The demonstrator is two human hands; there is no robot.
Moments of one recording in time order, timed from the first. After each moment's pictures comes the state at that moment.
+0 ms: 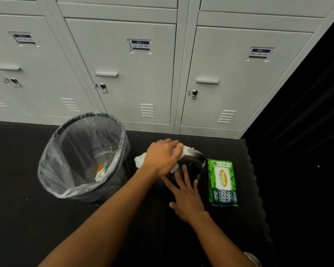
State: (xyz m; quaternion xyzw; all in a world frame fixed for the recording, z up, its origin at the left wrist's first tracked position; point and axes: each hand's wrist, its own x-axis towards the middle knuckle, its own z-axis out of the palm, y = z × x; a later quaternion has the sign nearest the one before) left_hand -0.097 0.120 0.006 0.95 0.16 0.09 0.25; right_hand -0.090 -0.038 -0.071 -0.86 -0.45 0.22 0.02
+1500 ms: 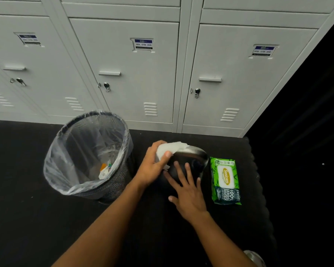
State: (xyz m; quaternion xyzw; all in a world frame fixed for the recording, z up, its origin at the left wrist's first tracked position) left_hand -0.142 0.134 -0.041 0.78 0.23 0.12 0.57; right_hand -0.096 -0.037 -0.078 -0.88 -0.44 0.16 0.03
